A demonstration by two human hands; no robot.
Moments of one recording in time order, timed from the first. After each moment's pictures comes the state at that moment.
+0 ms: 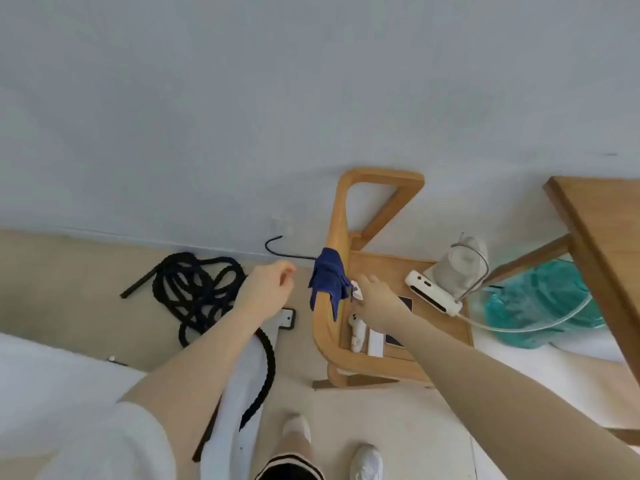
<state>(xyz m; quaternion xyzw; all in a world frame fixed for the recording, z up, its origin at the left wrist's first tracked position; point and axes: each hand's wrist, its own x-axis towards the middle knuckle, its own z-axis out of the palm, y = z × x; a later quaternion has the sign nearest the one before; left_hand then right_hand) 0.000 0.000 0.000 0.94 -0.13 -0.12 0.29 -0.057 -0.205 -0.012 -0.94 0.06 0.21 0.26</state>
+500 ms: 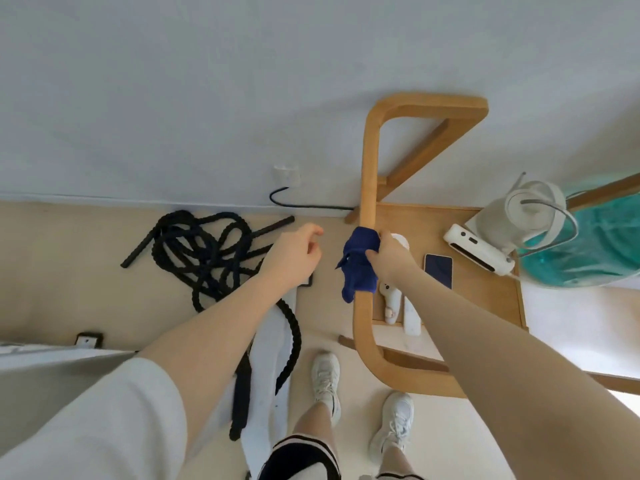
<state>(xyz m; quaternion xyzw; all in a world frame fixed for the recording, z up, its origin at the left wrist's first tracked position) 0.121 -0.010 -0.075 0.91 -0.17 -0.24 0.29 0.072 -0.190 -0.111 -0.88 0.26 0.23 0.33</state>
